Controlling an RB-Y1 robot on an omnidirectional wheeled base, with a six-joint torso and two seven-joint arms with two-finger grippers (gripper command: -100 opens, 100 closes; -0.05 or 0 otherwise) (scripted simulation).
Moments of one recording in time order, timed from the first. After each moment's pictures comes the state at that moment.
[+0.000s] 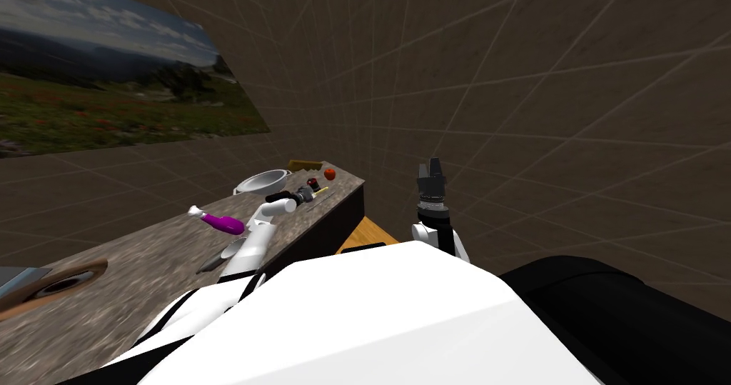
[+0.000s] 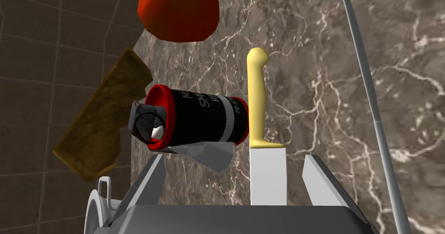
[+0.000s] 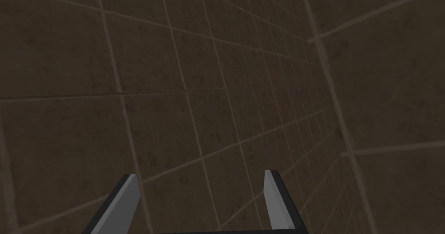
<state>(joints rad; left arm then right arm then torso) -0.23 0.56 0.07 -1.48 0.61 0.72 0.30 0.51 0.00 -0.03 -2.39 0.08 -0.51 0.13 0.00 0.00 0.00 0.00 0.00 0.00</state>
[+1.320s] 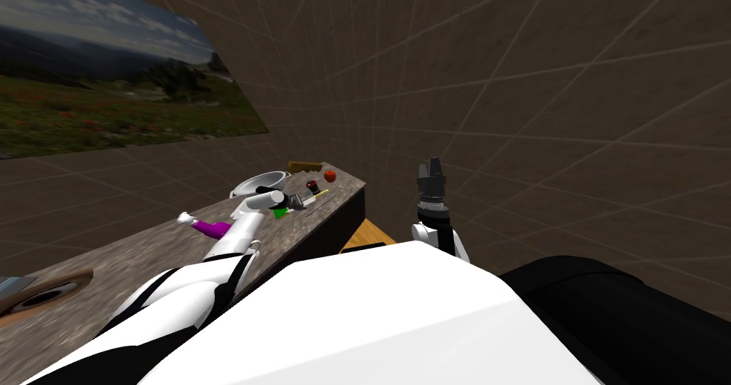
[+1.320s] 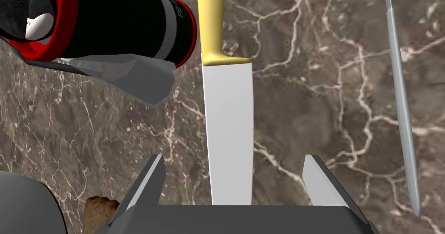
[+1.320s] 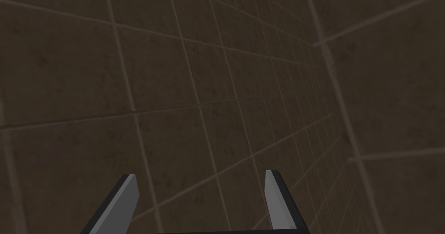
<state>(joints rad) -0.41 0.72 0.06 -1.15 0.77 1.11 0.33 0.51 0.00 -0.03 -2.39 0.08 -0.51 0.13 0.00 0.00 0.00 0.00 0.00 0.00</state>
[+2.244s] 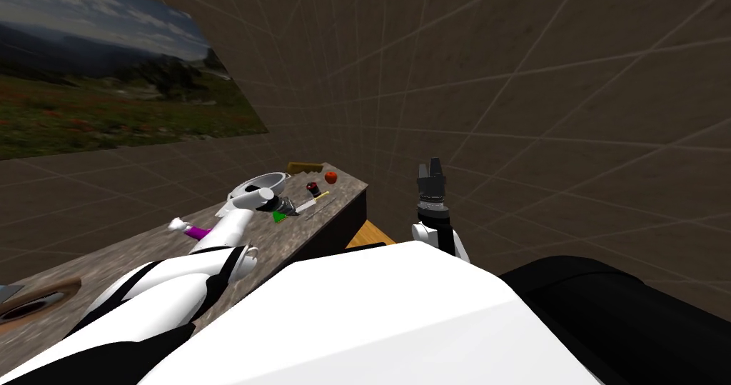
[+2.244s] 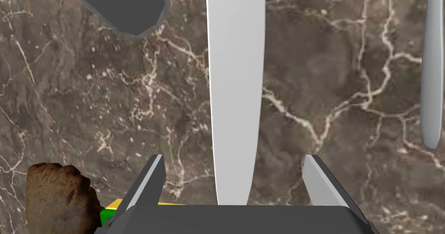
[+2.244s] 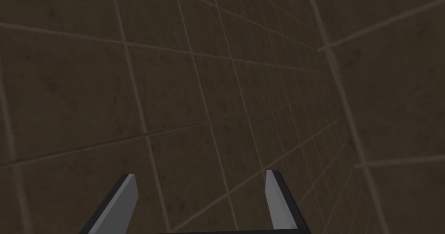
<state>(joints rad) -0.50 0.80 0.06 -0.95 0.84 1.30 0.31 0.51 0.00 -0.03 -2.39 0.08 -0.51 0.13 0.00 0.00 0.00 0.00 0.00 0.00</state>
